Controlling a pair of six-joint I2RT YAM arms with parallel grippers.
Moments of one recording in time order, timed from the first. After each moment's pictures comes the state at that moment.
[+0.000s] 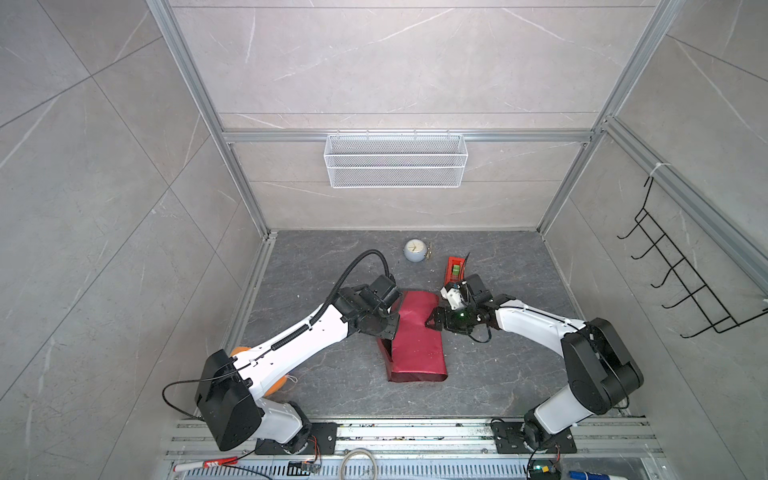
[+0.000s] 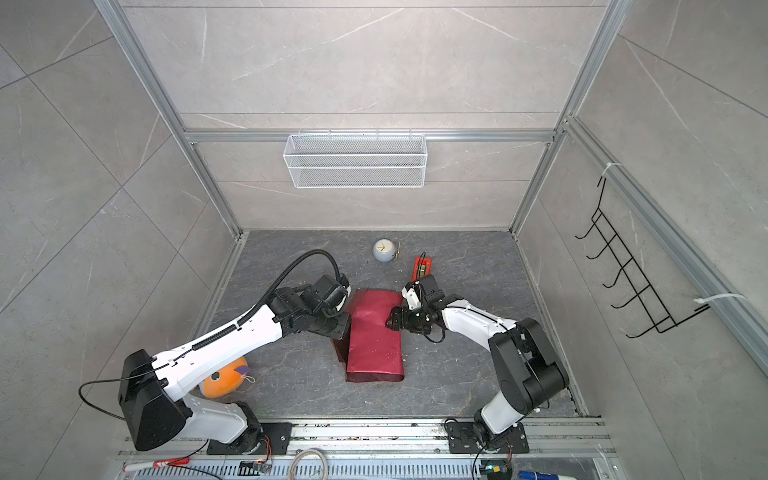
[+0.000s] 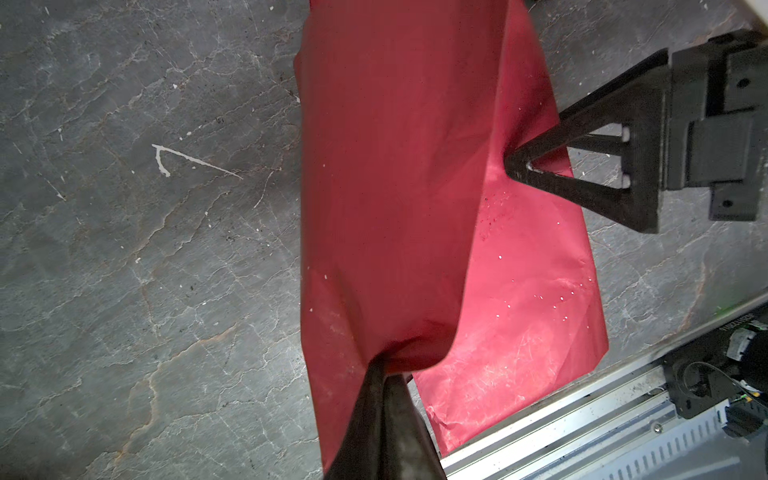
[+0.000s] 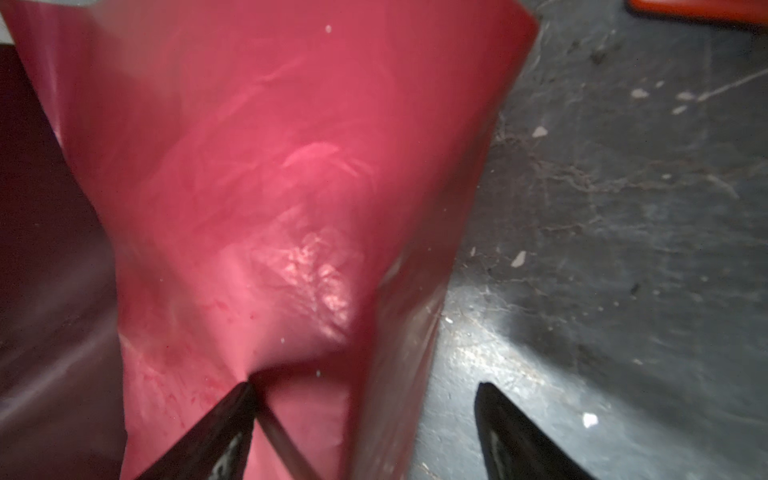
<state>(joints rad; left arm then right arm) -0.86 1.42 1.23 -0.96 -0.06 -0.47 0.46 1.60 0.90 -0.38 -0.42 0.45</state>
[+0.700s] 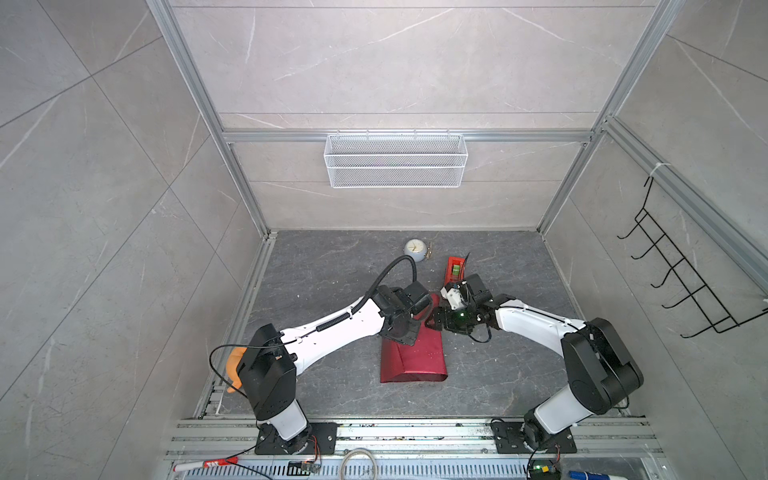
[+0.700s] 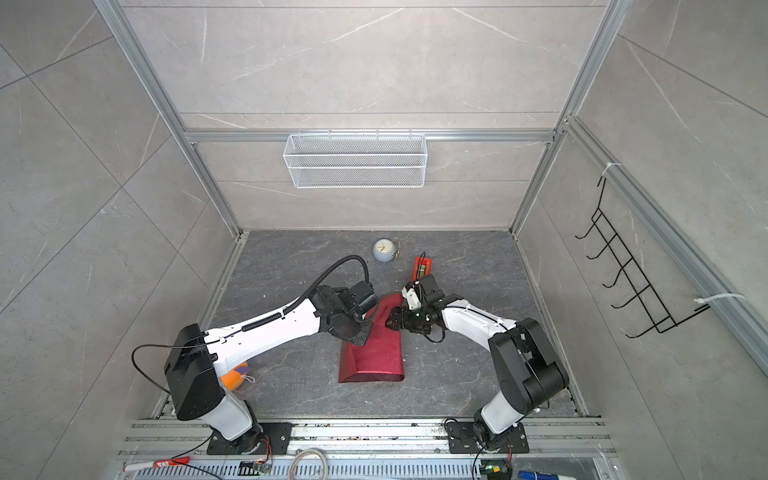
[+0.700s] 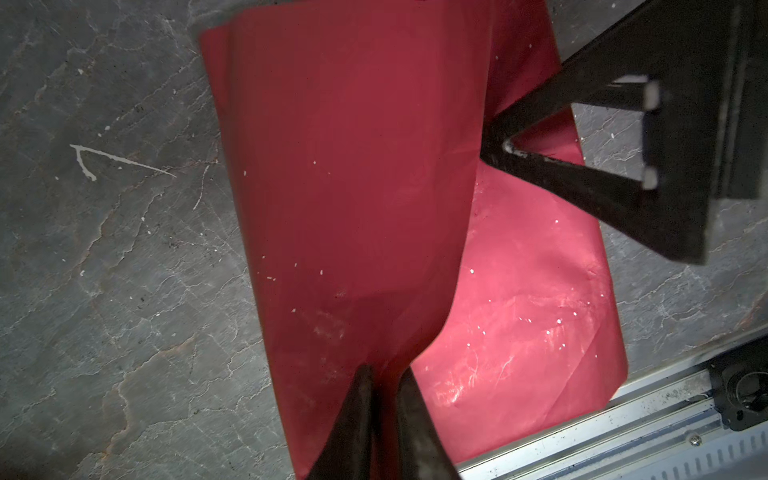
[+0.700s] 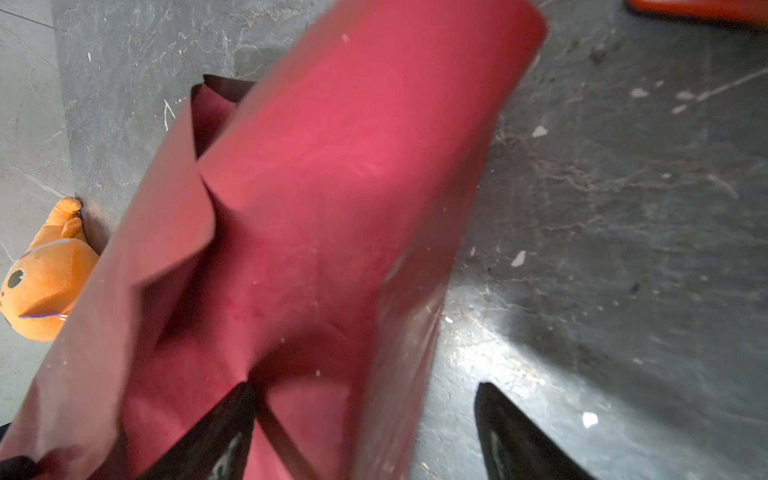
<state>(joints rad) -0.97 1.66 1.38 -1.02 -0.10 -0.53 0.46 1.60 0.90 -0.39 -0.42 0.45</state>
